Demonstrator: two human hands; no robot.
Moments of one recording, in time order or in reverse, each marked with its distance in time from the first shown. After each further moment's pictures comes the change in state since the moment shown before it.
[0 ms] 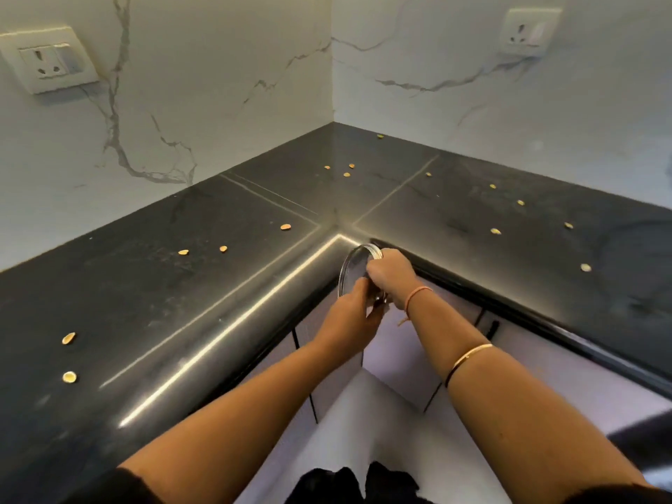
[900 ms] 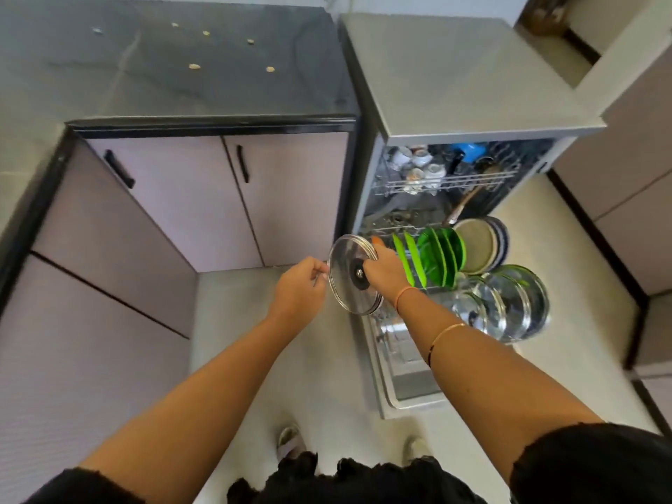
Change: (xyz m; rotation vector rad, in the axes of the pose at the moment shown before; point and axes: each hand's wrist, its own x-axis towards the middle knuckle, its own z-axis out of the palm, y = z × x) left_hand -0.254 0.053 0.169 -0.055 -0.586 0.175; right_hand -0.369 0.264 -0.065 0.138 0.555 0.599
